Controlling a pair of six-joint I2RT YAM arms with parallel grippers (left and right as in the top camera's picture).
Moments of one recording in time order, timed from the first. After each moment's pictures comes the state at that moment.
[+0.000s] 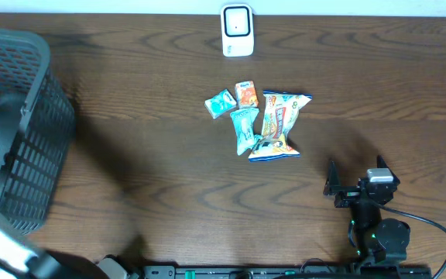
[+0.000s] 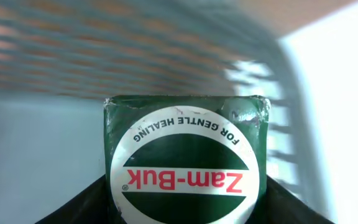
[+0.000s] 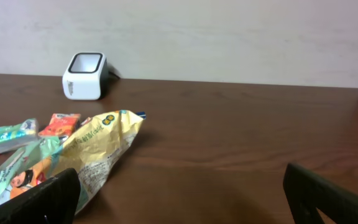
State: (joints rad) left arm 0.86 1.40 1.34 -0.54 0.13 -0.81; right arm 0.01 0.01 0.01 -0.07 -0.03 -0.02
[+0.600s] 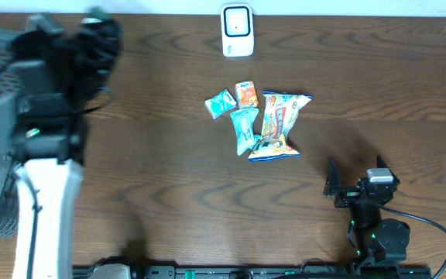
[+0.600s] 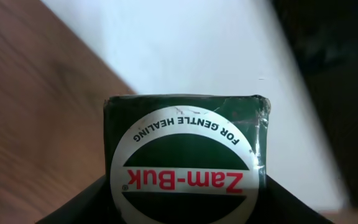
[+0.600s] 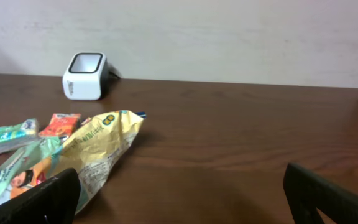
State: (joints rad) left arm 0.01 1.30 1.34 -0.43 0.23 -0.95; right arm 0.01 0.01 0.01 -0.07 -0.03 -0.02
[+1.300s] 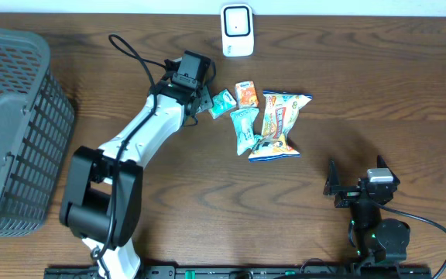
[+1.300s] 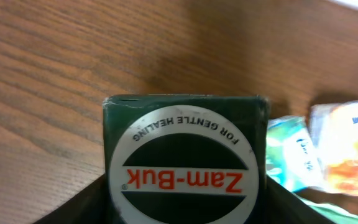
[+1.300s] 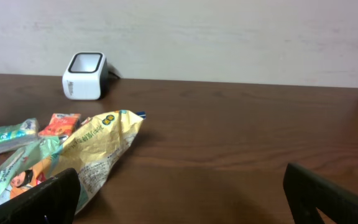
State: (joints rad) left arm -0.37 1.89 1.34 -0.53 -0.15 -0.65; right arm 0.01 0.01 0.01 -0.07 -0.03 -0.02
